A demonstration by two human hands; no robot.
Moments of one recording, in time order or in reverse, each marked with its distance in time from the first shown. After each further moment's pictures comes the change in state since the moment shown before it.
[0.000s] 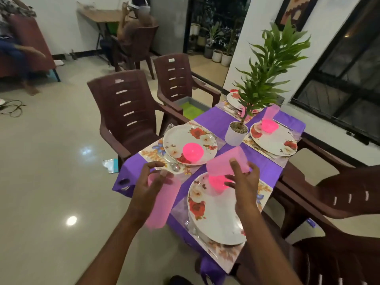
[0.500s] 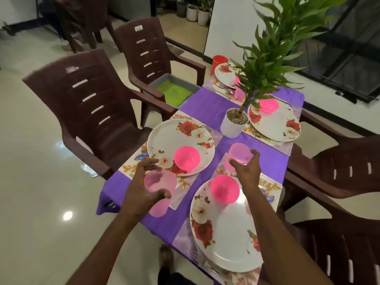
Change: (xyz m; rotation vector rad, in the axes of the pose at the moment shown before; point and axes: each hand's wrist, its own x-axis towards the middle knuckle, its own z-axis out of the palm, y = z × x) left_hand 0.178 -0.059 -0.008 0.246 -0.254 -0.013; right_hand 0.199 0.074 0.038 -0.485 0.227 0.001
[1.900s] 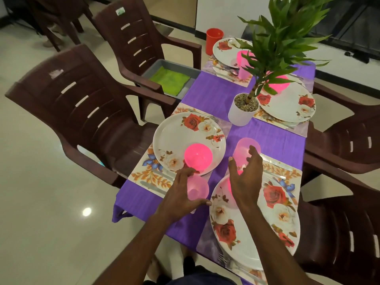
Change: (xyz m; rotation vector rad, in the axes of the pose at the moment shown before) left_hand 0.058 -0.071 0.048 0.319 -0.348 0.145; right_hand -0.076 -0.027 0.054 -0.145 0.179 -0.143
